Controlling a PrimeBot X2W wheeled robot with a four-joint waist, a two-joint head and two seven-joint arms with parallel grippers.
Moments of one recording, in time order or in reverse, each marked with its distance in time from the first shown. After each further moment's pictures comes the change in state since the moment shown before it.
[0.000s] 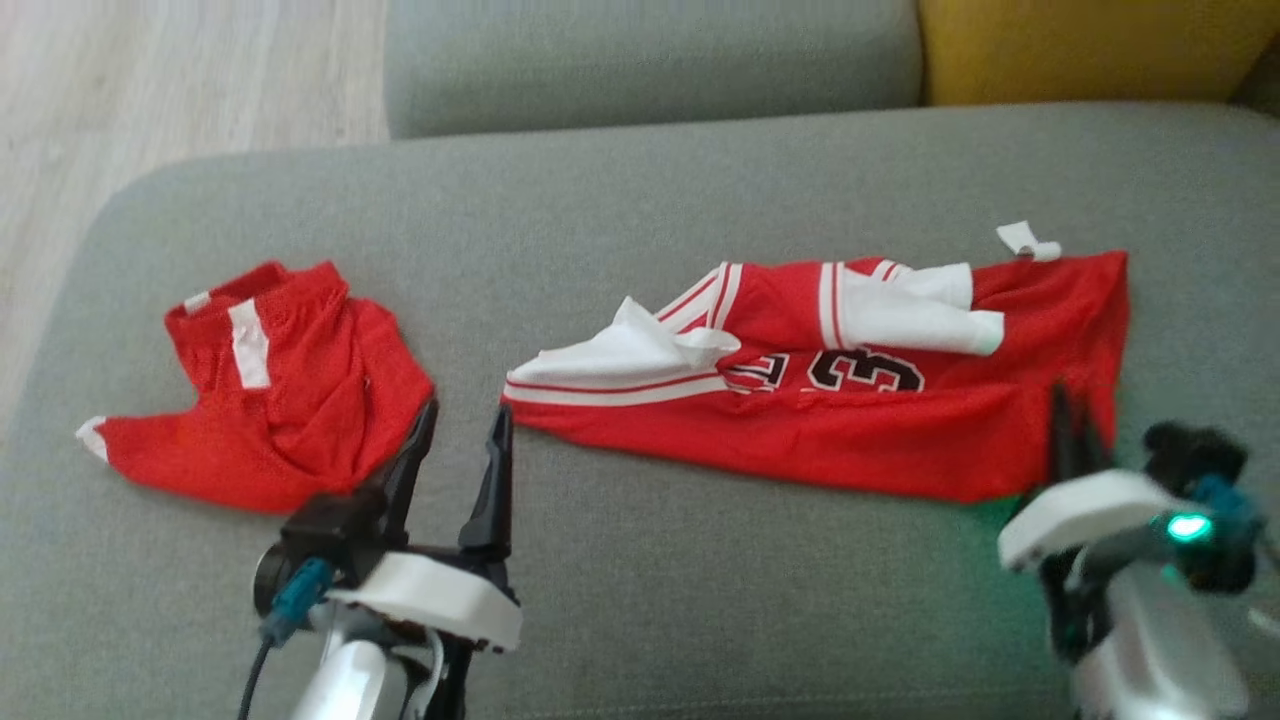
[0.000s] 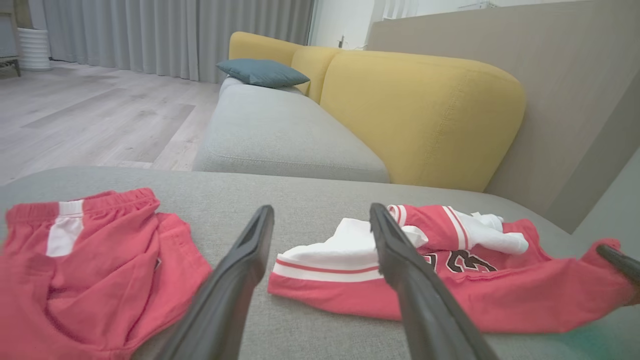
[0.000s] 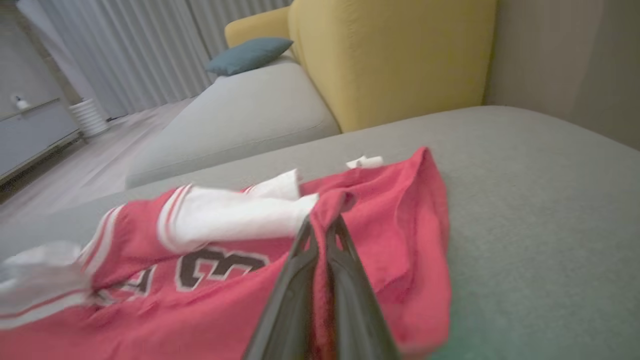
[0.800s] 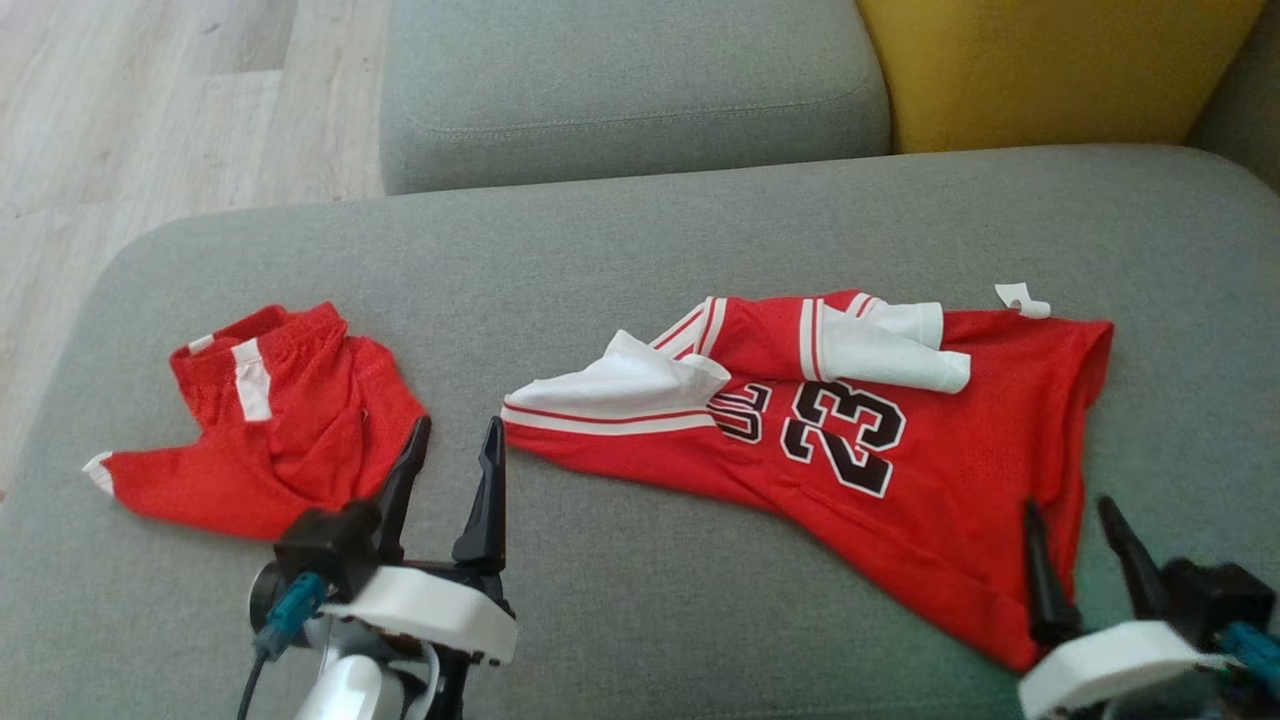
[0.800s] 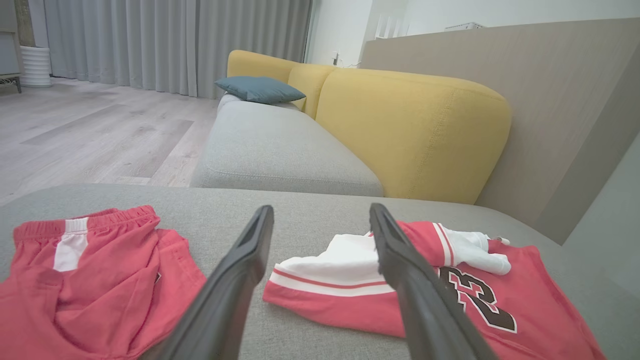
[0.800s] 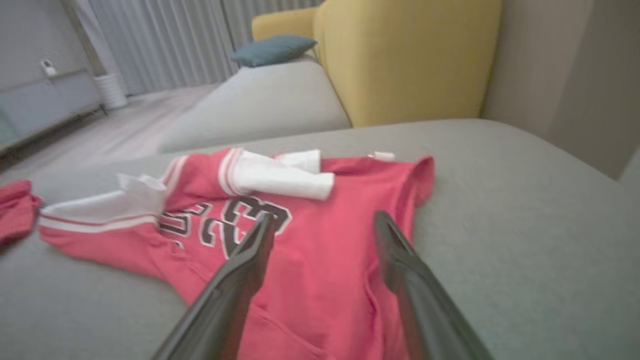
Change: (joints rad) left arm 0.037 0.000 0.018 -0.008 -0.014 0.006 0.000; right arm 0.500 0.002 0.123 -0.622 0.025 0.000 0.188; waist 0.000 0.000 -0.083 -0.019
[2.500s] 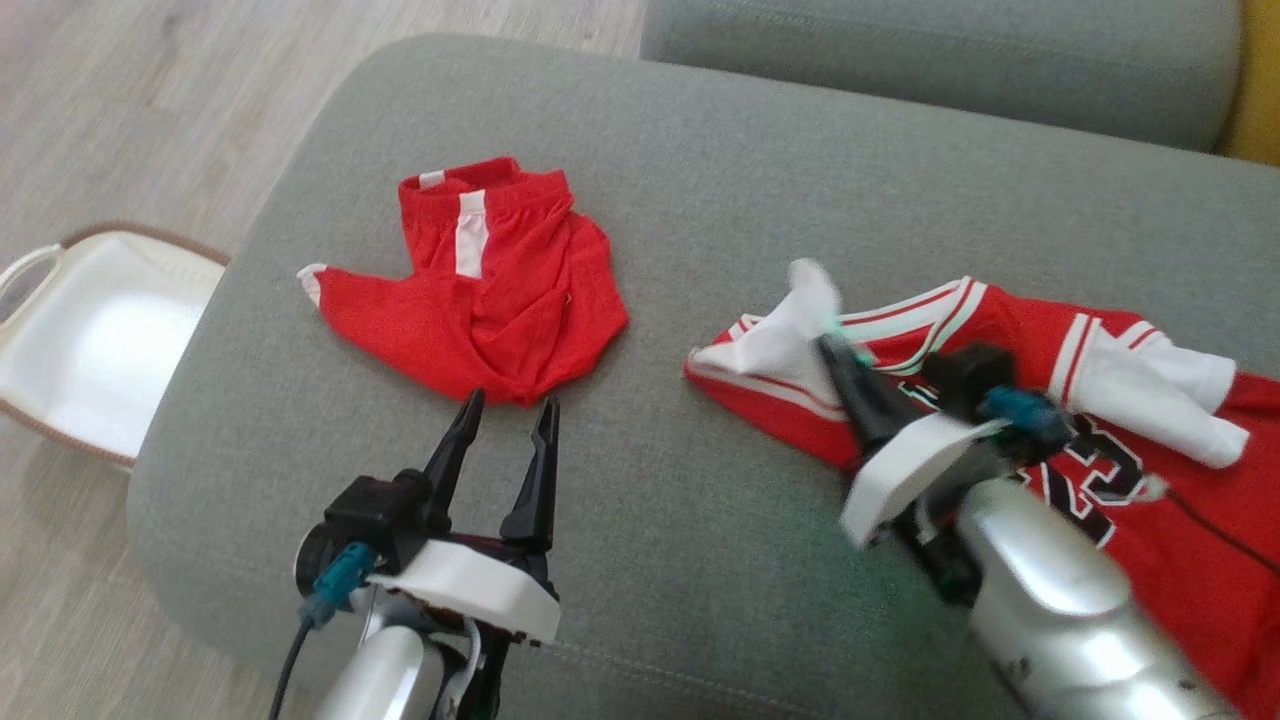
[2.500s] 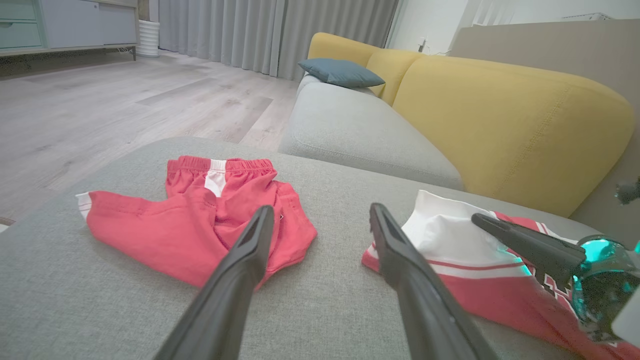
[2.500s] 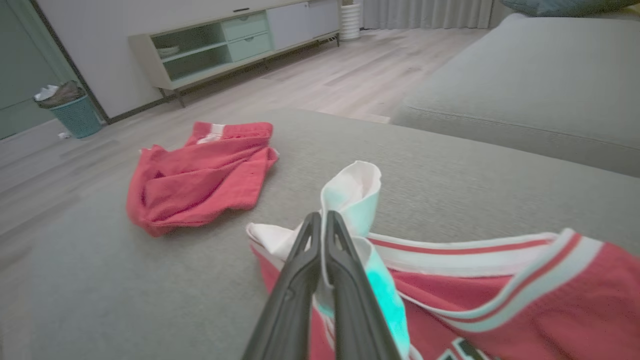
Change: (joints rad) left arm -0.068 0.000 -0.099 0.013 -0.025 0.011 0.000; right arm -0.659 -0.120 0.663 0.635 0.313 0.000 -0.154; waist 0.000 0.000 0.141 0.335
